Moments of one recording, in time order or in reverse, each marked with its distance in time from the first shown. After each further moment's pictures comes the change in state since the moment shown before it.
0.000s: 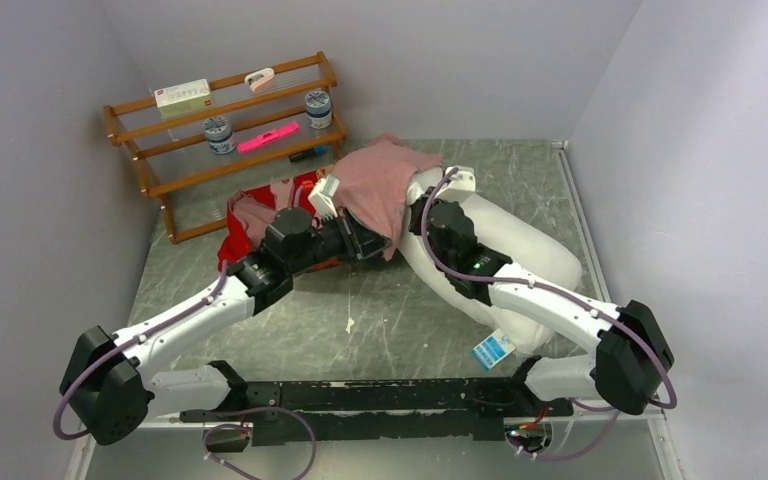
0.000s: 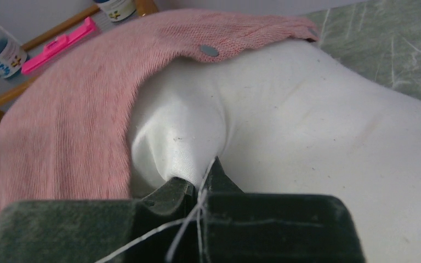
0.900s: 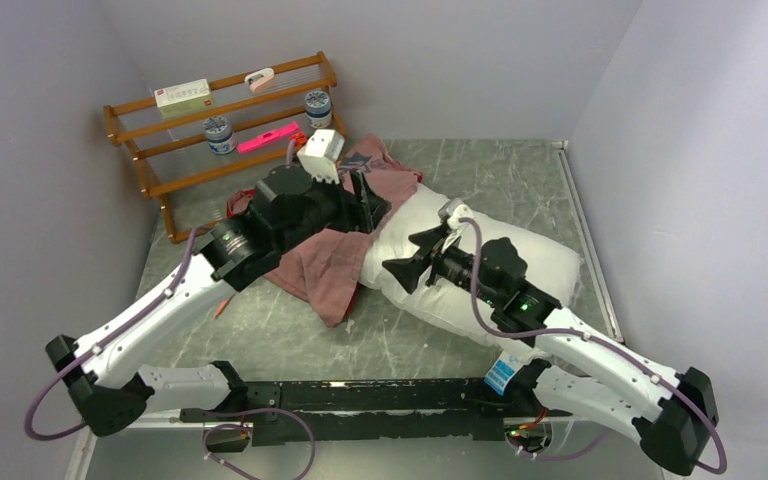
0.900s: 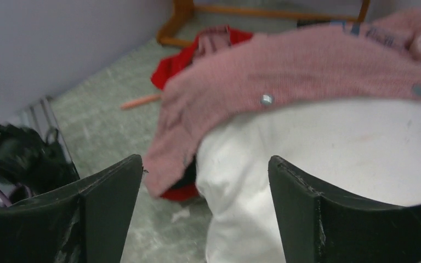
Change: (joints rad) left arm -0.131 0.005 0.514 -0.578 -0.378 0.394; right arm -0.013 -0.378 -0.255 -0.006 -0.733 -0.264
